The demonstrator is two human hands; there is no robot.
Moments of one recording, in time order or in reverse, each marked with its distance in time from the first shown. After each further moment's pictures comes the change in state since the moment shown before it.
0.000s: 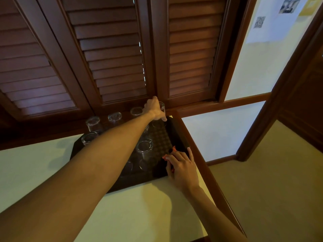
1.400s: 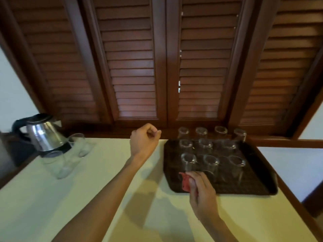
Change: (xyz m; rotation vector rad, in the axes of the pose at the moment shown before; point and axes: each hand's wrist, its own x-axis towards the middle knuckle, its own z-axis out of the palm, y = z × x) left_hand -0.229 -0.285 -0.154 -0.355 0.775 0.074; right_hand -0.028 -0.244 0.024 0.474 0.134 -0.166
